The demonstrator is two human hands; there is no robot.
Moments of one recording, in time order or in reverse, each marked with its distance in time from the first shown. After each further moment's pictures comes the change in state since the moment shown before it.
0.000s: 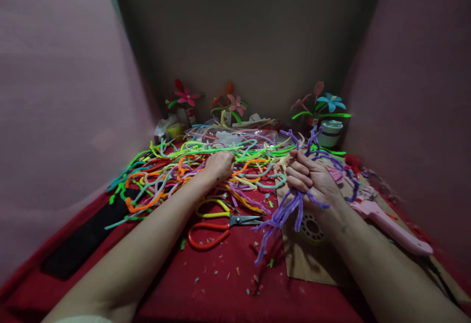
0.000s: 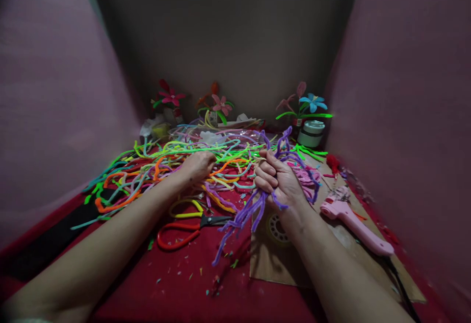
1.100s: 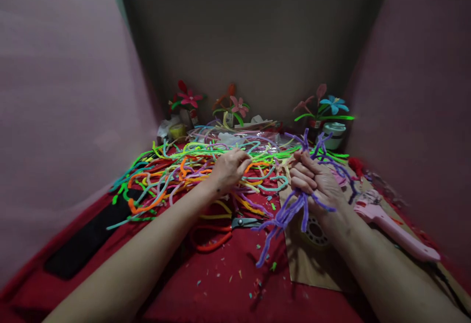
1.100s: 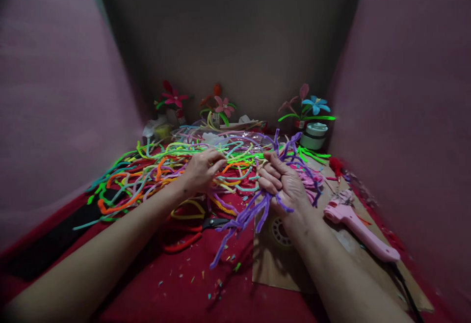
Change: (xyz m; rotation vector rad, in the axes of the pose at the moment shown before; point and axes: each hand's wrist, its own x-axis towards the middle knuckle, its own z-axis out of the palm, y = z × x) left_hand -0.026 0.035 -0.035 -0.465 0.194 0.076; right_hand -0.002 0.000 -0.001 0.040 0.049 -0.025
